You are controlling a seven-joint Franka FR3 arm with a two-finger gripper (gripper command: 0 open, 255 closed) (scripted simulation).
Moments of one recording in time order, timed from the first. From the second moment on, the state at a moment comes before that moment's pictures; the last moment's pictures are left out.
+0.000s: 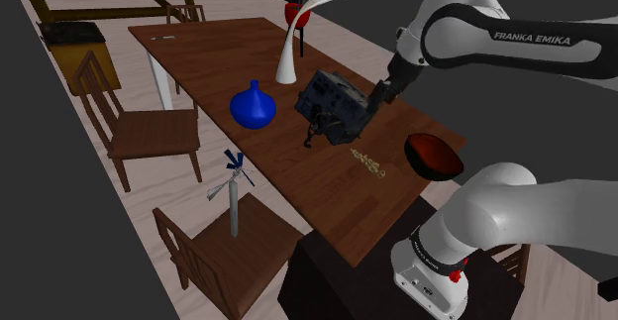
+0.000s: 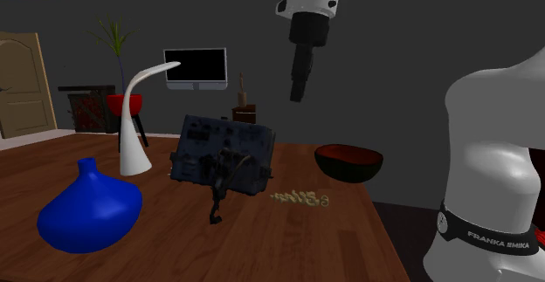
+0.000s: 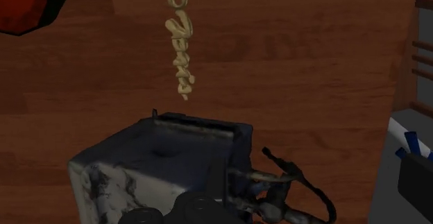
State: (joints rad) arm -0.05 -0.82 -0.07 -2.68 -0.05 2.01 -0.17
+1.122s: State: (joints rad) arm -0.15 -0.40 -0.32 -2.96 -0.16 2.73 -0.41
